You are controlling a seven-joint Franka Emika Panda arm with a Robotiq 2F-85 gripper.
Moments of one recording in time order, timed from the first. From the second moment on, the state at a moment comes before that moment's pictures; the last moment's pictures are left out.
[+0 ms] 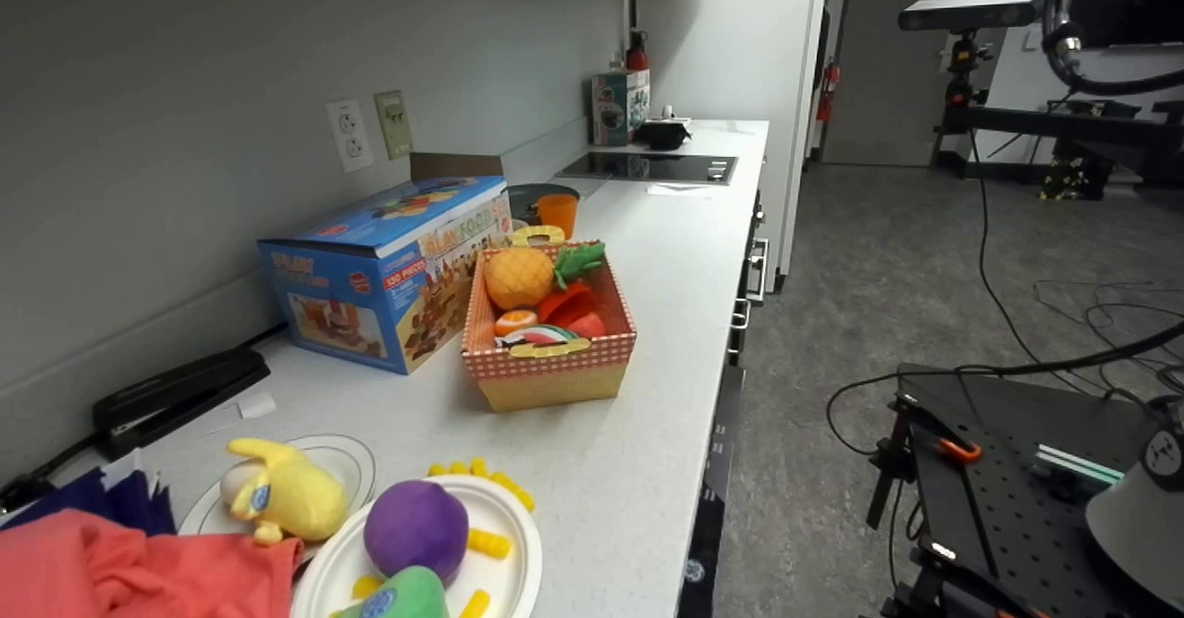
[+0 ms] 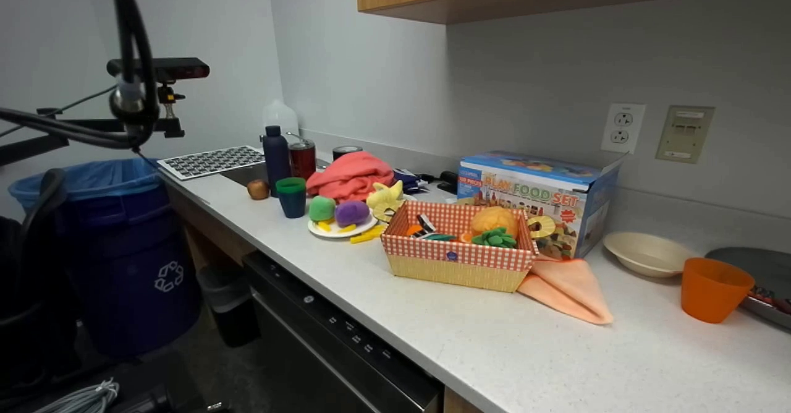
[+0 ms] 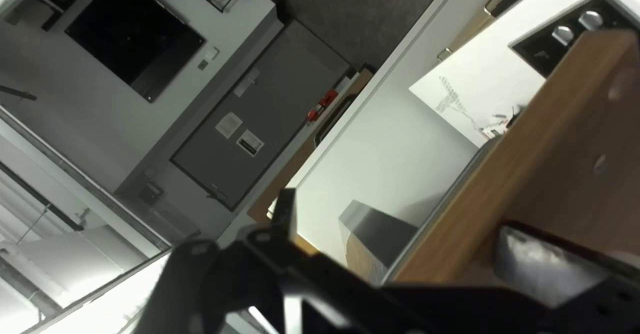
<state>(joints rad) -0.14 -0.45 -0.15 -1.96 -1.30 1.69 0.75</state>
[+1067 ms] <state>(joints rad) -0.17 -0.46 -0.25 -2.03 -1.30 1.77 0.76</state>
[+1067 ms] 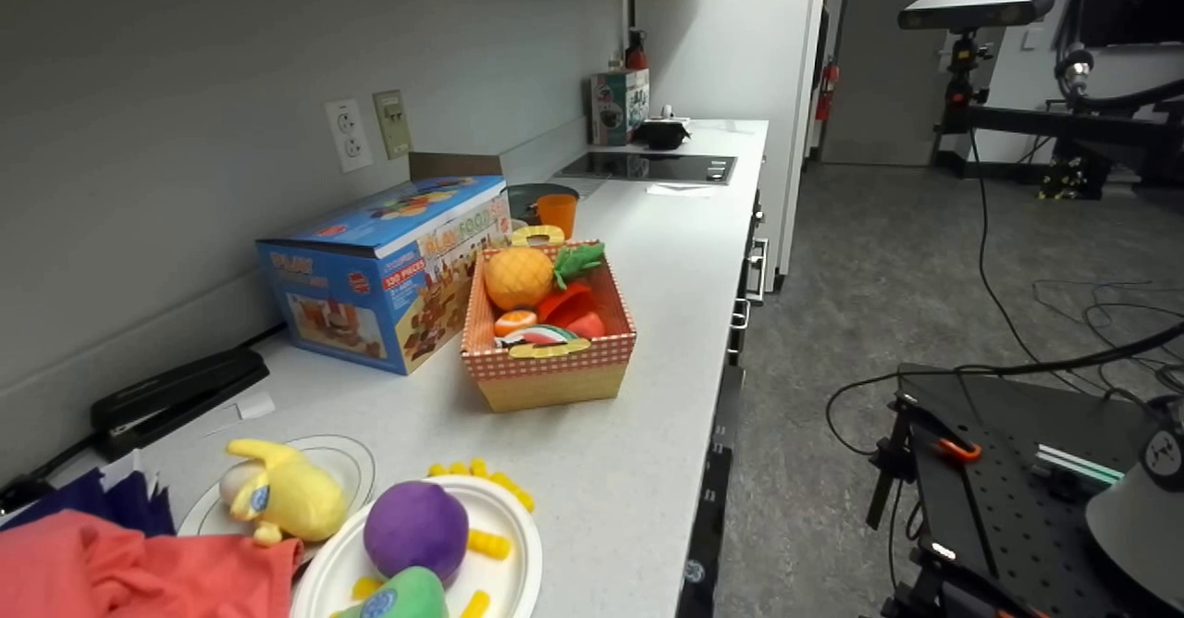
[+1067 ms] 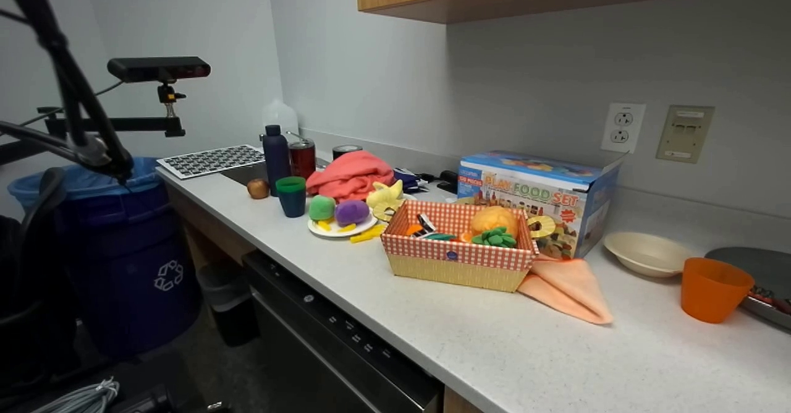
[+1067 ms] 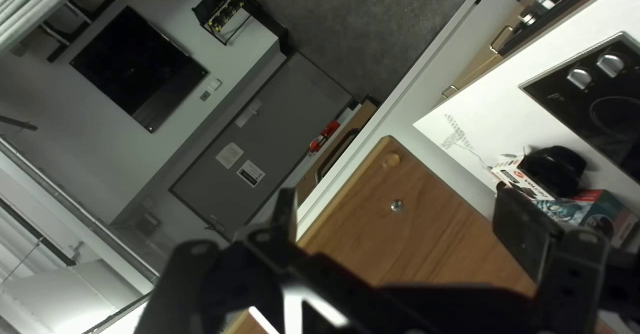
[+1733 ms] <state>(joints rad) -0.17 -0.50 -0.24 -1.97 -1.11 1.84 0.71</state>
